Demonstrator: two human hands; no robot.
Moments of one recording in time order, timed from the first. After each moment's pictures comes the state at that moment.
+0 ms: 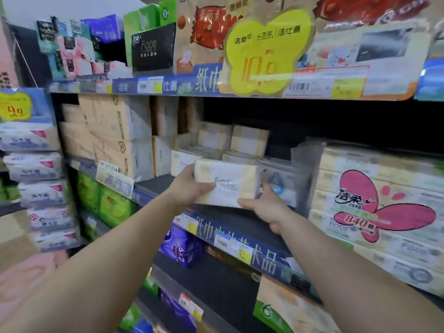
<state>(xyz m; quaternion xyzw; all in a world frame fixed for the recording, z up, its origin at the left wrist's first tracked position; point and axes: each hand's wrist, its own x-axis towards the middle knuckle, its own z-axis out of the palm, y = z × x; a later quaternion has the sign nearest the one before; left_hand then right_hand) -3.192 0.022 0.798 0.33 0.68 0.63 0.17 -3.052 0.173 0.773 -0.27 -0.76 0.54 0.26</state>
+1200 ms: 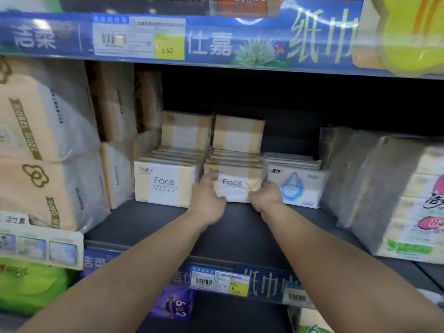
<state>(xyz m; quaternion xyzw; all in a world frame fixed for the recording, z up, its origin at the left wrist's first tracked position) -3.341 0.149 0.739 0.49 0.69 0.50 0.18 -3.214 0.230 0.748 -0.61 -0.64 0.30 0.37</state>
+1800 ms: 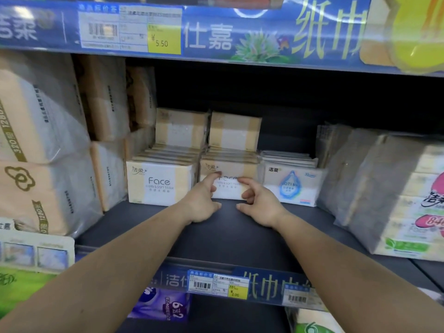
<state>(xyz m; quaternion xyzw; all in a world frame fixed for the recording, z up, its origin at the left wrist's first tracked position) -3.365 0.151 0.746 0.60 0.68 0.35 0.24 -3.189 0.213 0.745 -0.43 -0.82 0.27 0.27</state>
